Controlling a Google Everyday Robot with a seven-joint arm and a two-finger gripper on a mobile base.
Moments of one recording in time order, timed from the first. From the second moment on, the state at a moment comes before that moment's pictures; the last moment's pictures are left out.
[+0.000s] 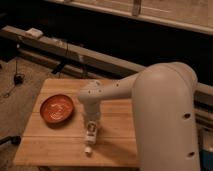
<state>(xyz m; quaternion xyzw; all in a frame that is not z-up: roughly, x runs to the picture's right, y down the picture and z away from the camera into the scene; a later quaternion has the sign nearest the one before) -0.075 0.218 0.811 -0.31 0.27 0.65 0.64</state>
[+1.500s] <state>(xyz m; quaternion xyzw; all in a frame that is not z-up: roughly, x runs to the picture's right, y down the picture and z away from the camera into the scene) -0.150 0.067 0.731 -0.27 0.20 0.55 0.76</state>
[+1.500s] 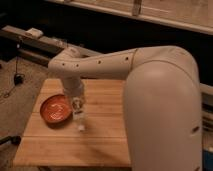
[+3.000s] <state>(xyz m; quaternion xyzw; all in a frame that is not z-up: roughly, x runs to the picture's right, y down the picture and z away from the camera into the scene) -0.270 0.049 0.800 -0.30 0.19 0.43 0.83</state>
